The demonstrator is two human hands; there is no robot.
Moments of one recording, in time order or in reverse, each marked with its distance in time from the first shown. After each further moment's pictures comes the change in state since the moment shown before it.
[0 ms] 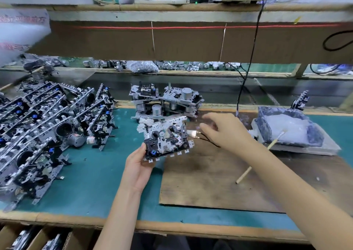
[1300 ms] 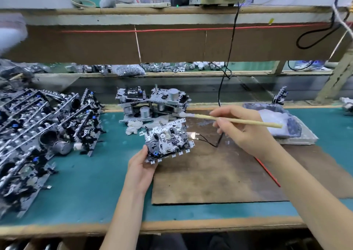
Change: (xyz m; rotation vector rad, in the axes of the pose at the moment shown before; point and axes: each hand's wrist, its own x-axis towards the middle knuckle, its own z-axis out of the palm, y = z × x) left_hand -0.002 -0.017 0.018 -0.013 0.025 -0.060; right_hand -0.059 0.004 -0.043 0.624 0.250 -0.179
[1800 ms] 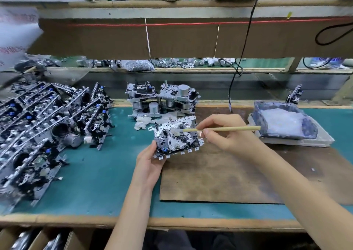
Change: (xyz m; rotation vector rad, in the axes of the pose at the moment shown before) left_hand 0.000 0.002 0.002 0.014 0.040 -0.004; right_hand 0.011 0.005 0.035 -0.032 -0.218 -0.005
